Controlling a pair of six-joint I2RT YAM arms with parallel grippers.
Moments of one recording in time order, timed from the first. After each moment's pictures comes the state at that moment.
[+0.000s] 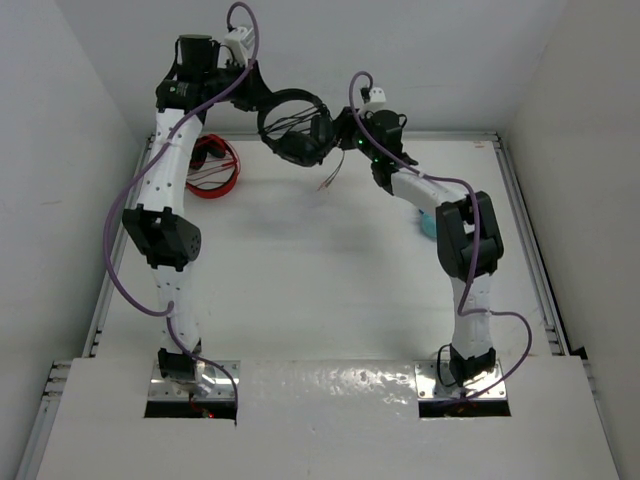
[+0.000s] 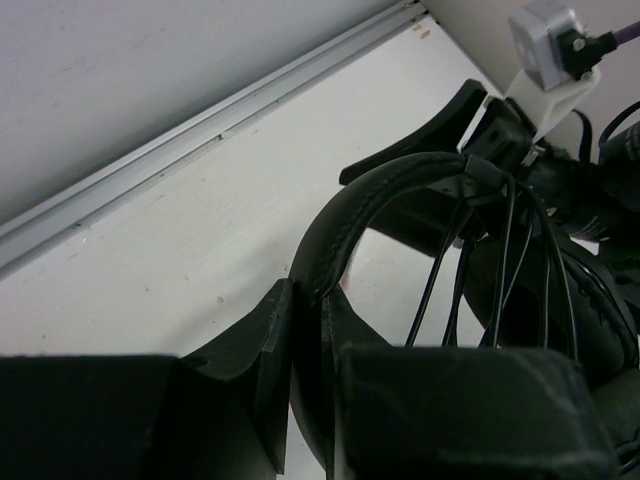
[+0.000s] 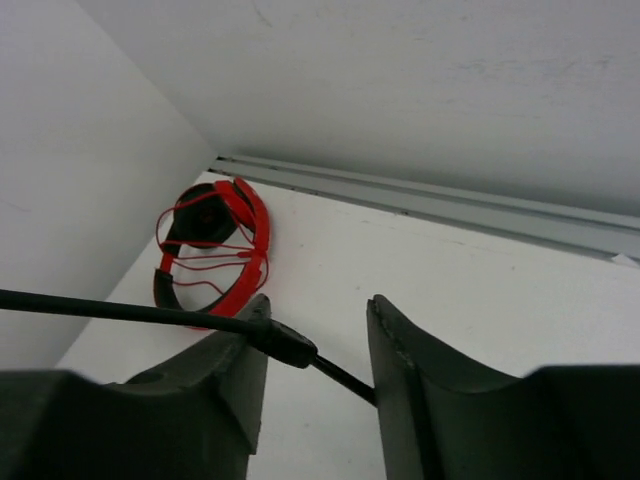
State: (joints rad) left arm -0.10 2.18 2.56 -0.83 0.71 -0.02; right arm 0.36 2.12 1.60 0.46 -0.24 0.42
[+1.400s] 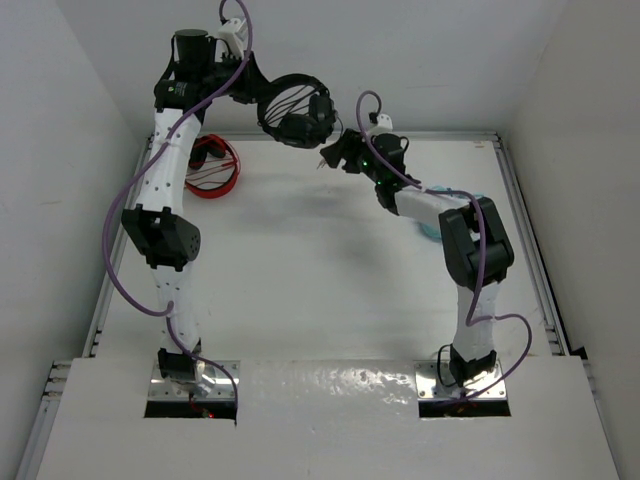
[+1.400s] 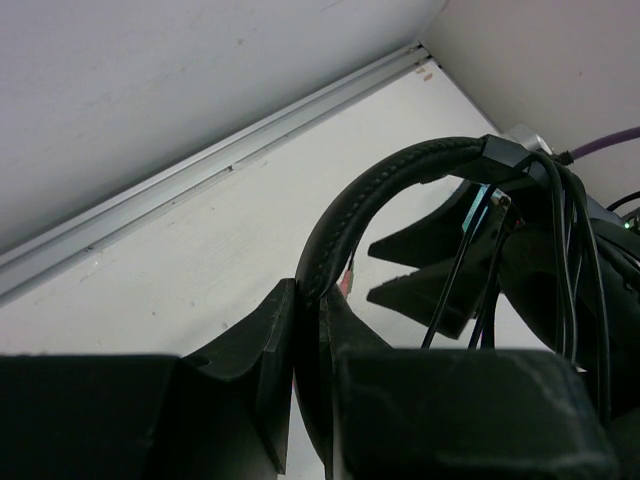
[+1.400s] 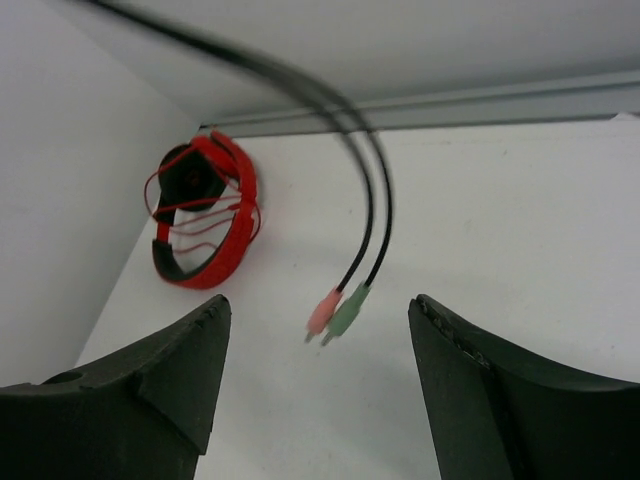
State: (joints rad) left arm -0.10 2.18 2.56 -0.74 0.69 -0.10; right arm 0.38 2.02 1.31 0.55 -0.19 0.56
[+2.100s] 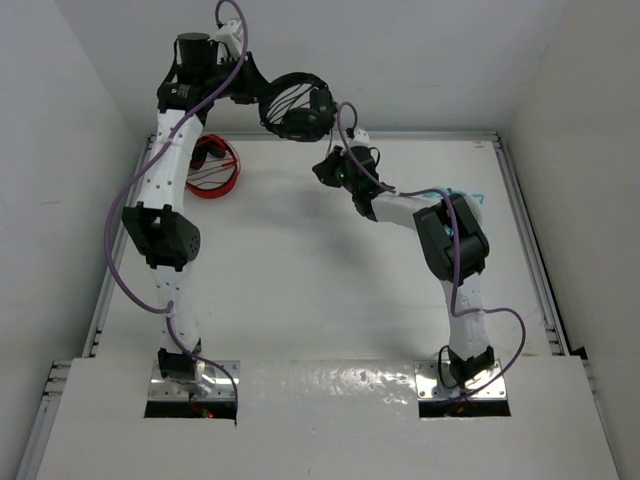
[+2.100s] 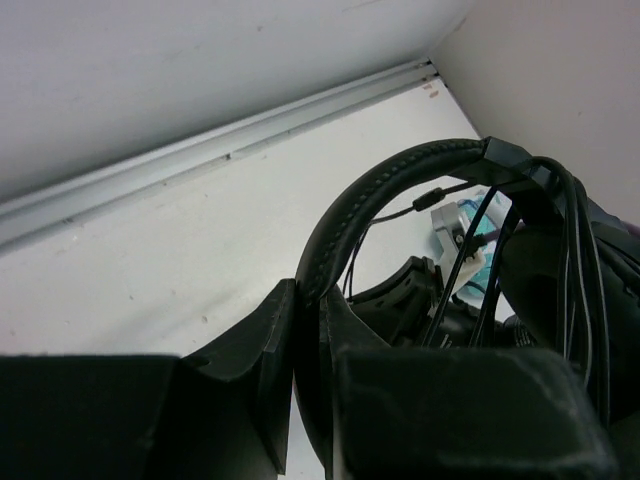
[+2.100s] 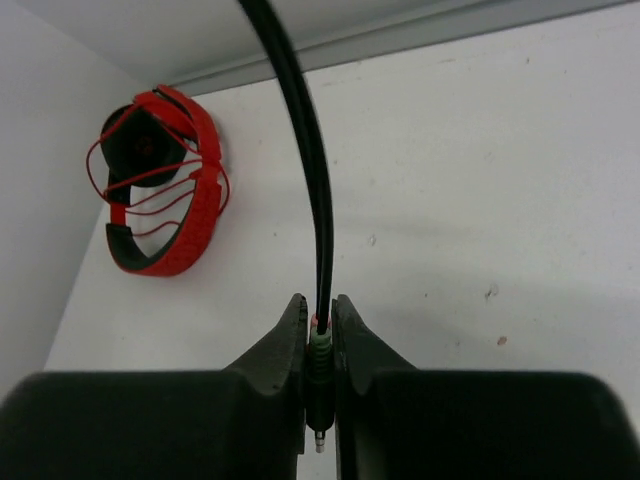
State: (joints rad) left arm -0.09 2.18 2.52 -0.69 0.64 -0.20; right arm 0.47 2.17 1.42 0.50 -0.04 0.61
